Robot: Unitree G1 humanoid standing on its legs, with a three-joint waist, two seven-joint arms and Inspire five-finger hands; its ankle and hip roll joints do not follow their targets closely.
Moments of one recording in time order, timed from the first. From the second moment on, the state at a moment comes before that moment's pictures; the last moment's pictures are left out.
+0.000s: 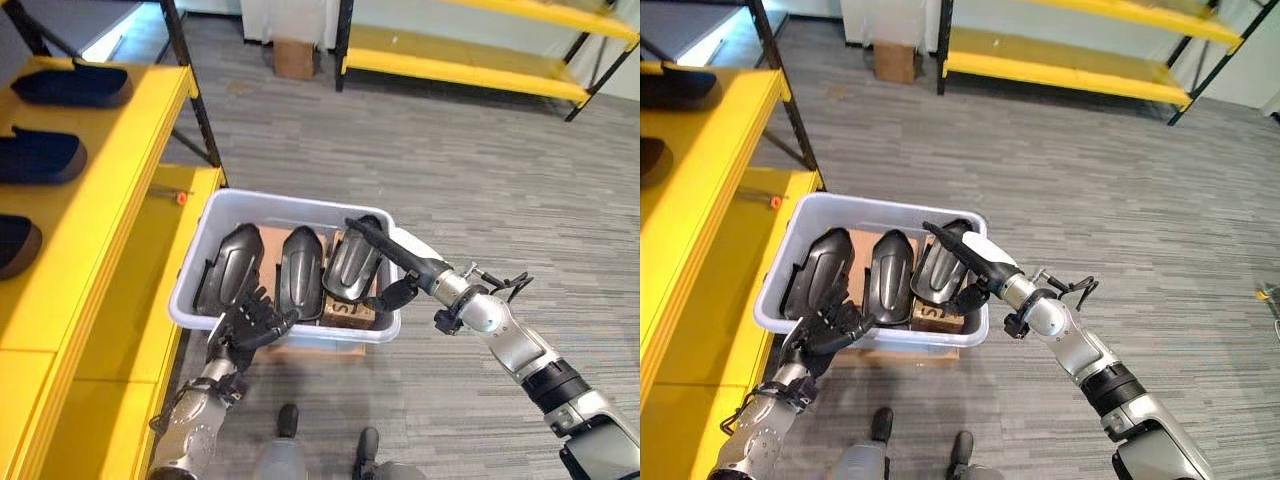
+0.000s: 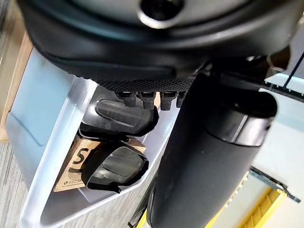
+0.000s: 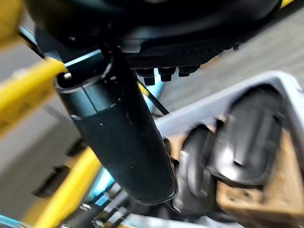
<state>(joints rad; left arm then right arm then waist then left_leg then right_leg) 0.01 0.38 -0.08 0.32 -0.78 -0.12 -0.16 -0.51 -0.59 0.46 0.29 -0.14 -0.22 0.16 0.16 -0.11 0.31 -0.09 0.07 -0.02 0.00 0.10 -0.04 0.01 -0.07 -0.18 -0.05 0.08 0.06</state>
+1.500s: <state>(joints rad) -0.11 0.31 -0.24 0.29 -0.90 -0.30 0.03 -0.69 -0.36 0.46 0.30 -0.24 0.33 -0.47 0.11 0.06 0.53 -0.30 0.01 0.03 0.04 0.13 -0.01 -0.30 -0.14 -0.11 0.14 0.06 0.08</state>
